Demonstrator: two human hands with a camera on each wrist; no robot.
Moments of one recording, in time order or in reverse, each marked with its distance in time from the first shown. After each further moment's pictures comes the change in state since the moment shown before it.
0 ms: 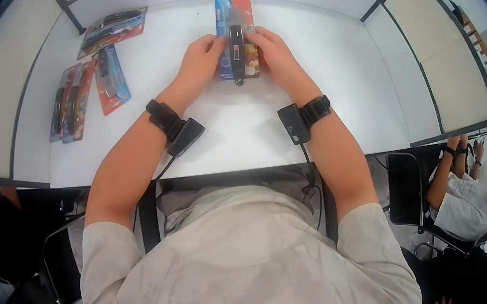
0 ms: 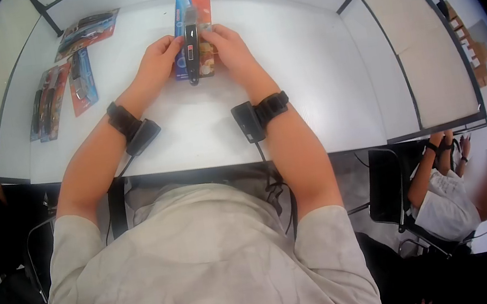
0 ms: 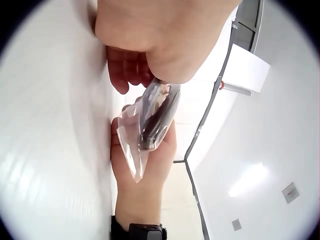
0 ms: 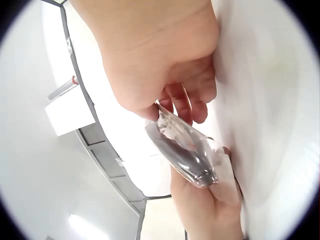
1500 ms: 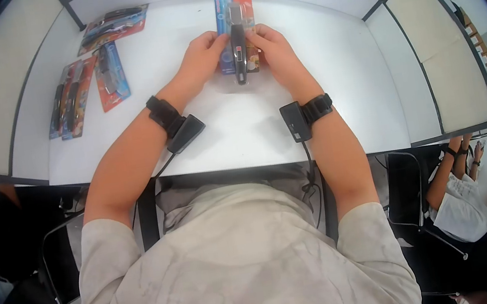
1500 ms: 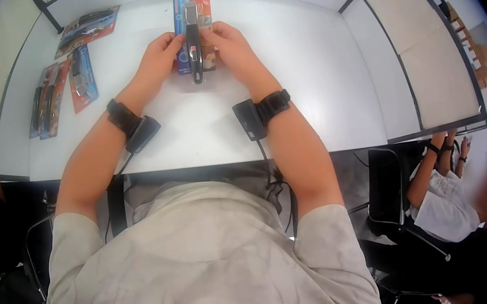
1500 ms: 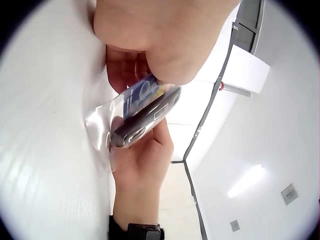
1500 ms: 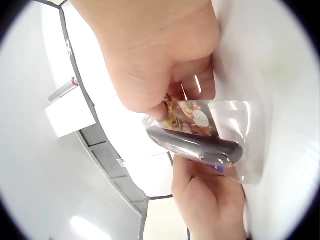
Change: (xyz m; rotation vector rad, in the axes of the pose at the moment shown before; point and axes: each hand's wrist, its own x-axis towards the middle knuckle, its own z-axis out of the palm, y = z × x) left_hand -0.001 0.005 -0.002 0.045 -0.020 -0.027; right_hand -0.003 0.000 0.004 -0.051 -0.027 -0.022
